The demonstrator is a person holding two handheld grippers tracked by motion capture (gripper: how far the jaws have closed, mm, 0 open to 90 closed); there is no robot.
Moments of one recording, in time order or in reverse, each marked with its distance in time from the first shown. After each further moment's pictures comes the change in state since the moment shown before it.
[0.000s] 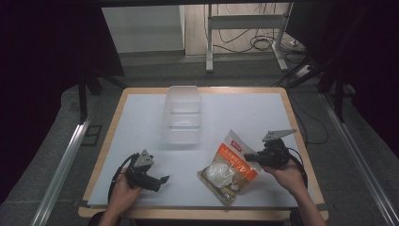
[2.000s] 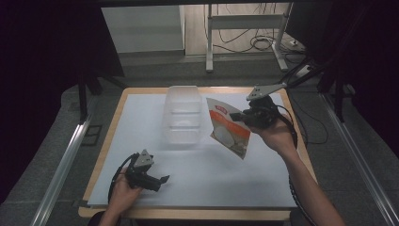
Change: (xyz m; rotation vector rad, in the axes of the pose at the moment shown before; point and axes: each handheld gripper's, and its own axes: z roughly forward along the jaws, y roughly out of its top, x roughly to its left) left arm 0.000 0.000 0.000 0.001 0.005 0.011; right arm 0.027 0.141 -0.022 -0.078 -0.114 -0.226
